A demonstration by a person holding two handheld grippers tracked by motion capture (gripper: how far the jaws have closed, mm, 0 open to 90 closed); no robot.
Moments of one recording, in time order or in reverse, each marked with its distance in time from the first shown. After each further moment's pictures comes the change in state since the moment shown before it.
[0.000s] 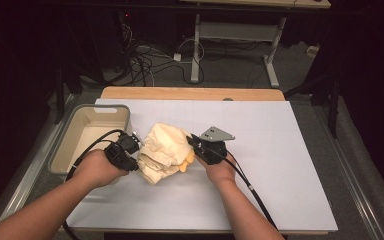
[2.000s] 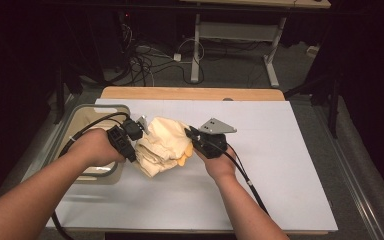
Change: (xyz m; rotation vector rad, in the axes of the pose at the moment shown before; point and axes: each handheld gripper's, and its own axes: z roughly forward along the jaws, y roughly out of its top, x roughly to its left) left arm 0.005 0.037 -0.043 0.188 -0.002 0.096; right arm 0.003 0.036 -0.015 -0.042 -0.002 -0.014
